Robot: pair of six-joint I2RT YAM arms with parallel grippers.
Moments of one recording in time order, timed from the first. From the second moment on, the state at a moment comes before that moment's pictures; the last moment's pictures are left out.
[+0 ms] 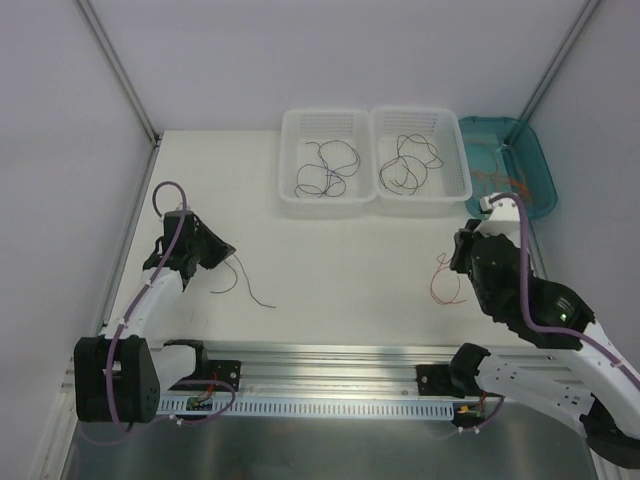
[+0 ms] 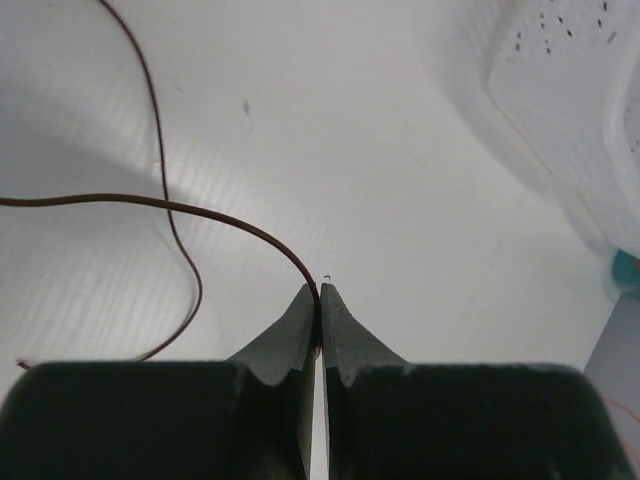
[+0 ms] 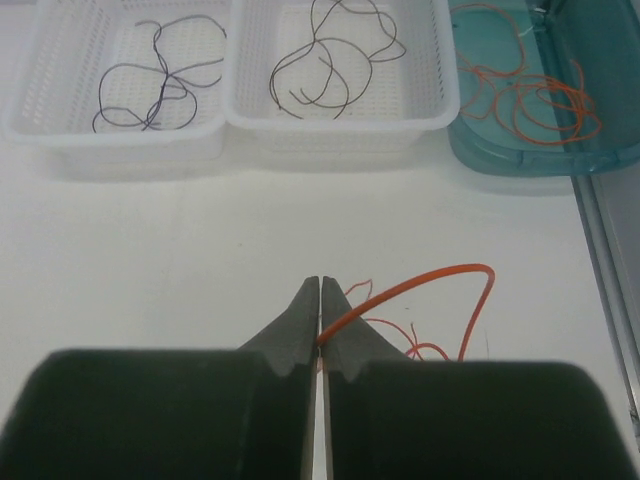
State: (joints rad) left arm 0.01 1.08 0.57 -0.26 0.18 -0.80; right arm 0.90 0.68 1.12 -0.88 0.83 0.37
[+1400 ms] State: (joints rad) left arm -0.24 1.02 0.61 -0.39 0.57 -0.61; right arm 0.72 1.42 0.74 -0.71 0.20 0.56
